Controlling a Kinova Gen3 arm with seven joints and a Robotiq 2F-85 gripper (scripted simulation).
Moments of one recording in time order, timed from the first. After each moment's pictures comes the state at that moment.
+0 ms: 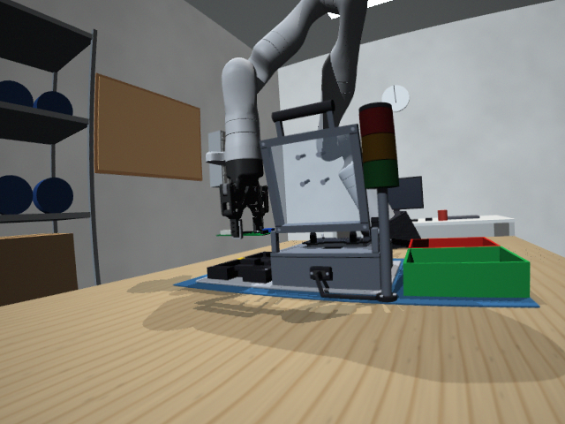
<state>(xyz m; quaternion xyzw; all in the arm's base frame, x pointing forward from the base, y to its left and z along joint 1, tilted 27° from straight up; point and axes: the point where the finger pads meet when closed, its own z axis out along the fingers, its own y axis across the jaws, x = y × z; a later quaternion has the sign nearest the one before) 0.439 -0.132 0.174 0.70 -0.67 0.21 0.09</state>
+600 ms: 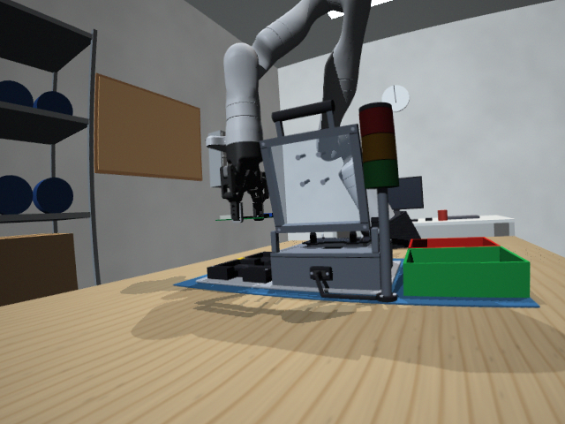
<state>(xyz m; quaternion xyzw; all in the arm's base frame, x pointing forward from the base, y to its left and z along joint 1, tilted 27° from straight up) 0.438 -0.113 0.200 0.71 -0.67 0.22 0.08</state>
